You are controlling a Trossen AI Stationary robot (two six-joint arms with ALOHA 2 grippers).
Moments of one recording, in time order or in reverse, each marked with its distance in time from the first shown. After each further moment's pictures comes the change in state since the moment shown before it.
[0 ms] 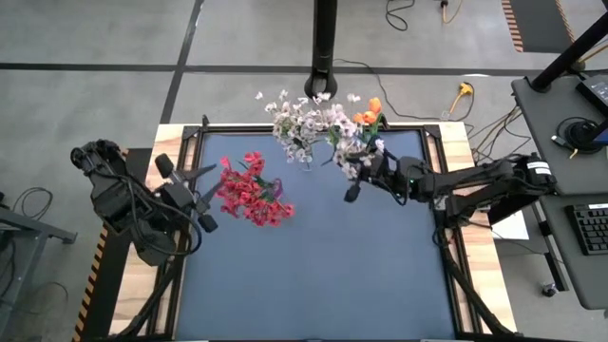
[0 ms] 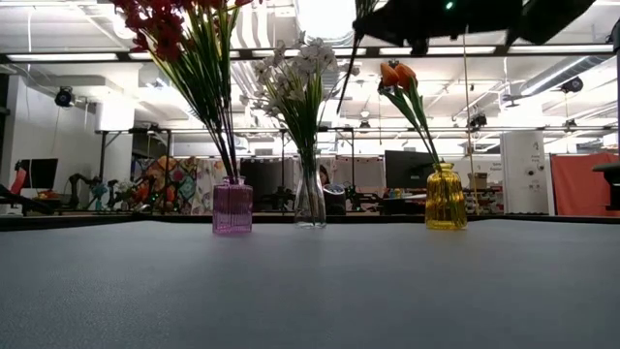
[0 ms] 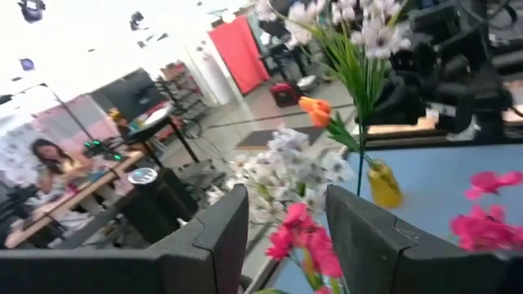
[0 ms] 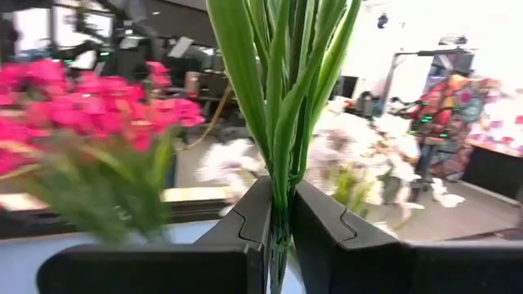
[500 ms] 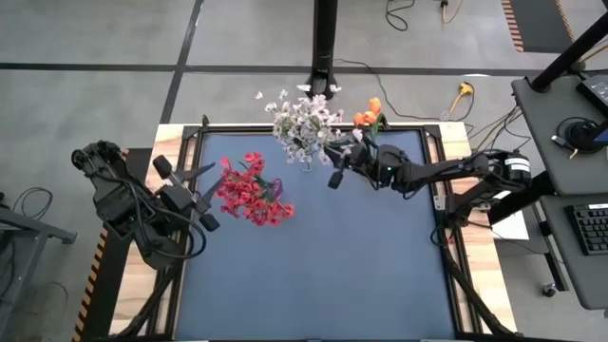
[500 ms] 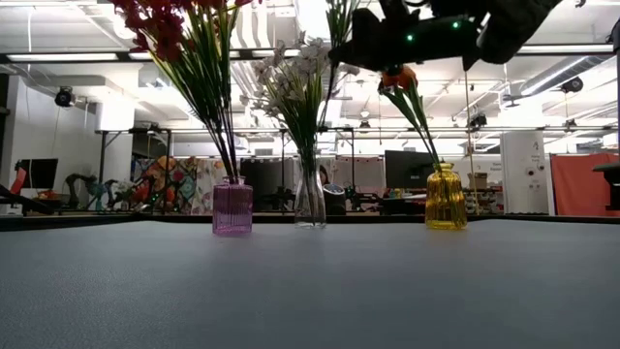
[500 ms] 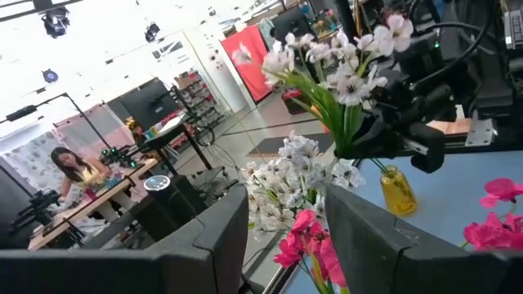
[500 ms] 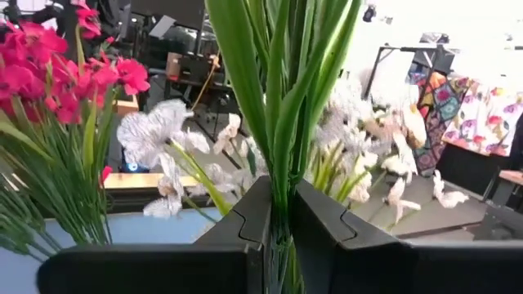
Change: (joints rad) left arm 0.000 0.022 0.000 -0.043 -0.055 -0.045; right arm -0.125 0.200 0.104 0.065 -0.073 -0.046
